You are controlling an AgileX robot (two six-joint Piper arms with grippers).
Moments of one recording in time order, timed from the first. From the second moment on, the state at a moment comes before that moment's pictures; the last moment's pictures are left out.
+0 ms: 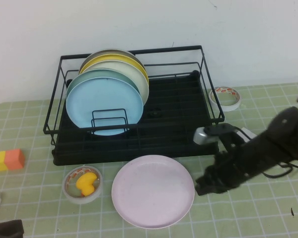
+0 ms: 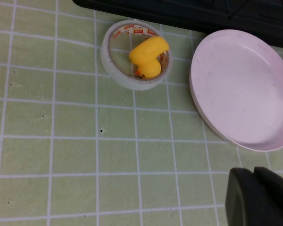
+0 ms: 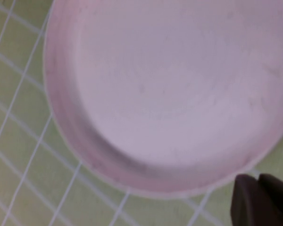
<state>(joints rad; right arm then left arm) 0.37 1.96 -1.08 0.92 0.66 -0.88 -0.08 0.61 -0.45 -0.42 0.69 0.02</state>
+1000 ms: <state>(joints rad) 0.37 2.19 -1.23 1.04 0.61 -0.87 -0.08 0.61 -0.45 -0.47 0.70 0.05</state>
